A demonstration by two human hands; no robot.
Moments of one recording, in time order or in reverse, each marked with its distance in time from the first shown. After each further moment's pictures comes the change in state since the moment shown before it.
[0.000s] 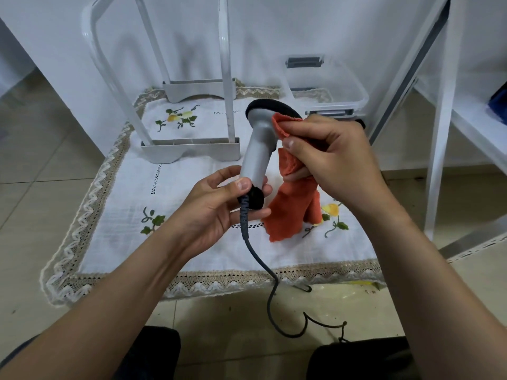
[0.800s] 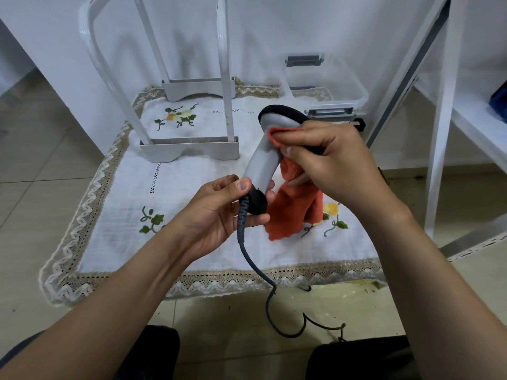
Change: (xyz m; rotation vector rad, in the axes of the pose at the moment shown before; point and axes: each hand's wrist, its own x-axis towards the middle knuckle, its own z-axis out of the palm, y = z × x) left_hand -0.003 -0.003 0.002 0.016 -0.119 -0.037; right_hand 0.000 0.006 -0.006 -0.130 -0.091 -0.038
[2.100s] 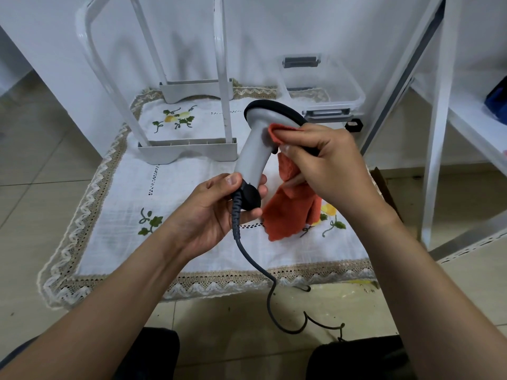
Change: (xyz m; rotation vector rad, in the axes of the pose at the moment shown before) left_hand 0.001 0.002 -0.006 -0.078 -0.027 0.008; right_hand -0.002 0.008 0.005 -0.021 0.047 0.016
